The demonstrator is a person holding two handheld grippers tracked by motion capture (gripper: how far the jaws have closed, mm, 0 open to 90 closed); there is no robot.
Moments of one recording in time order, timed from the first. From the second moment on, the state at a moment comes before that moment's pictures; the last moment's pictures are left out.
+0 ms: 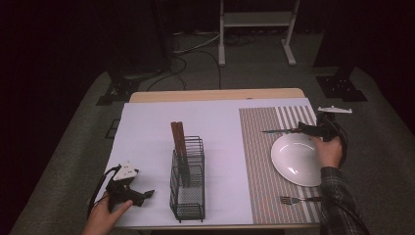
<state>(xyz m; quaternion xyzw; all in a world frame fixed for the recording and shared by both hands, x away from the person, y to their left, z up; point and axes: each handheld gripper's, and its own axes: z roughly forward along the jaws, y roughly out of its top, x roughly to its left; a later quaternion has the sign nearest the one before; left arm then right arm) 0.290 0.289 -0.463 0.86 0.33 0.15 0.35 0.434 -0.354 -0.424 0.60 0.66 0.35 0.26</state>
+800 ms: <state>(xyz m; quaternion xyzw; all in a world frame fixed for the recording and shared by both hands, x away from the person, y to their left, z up) 0.290 0.289 -0.463 0.86 0.33 0.15 0.35 0.380 -0.278 -0.409 0.48 0.75 0.40 0.22</state>
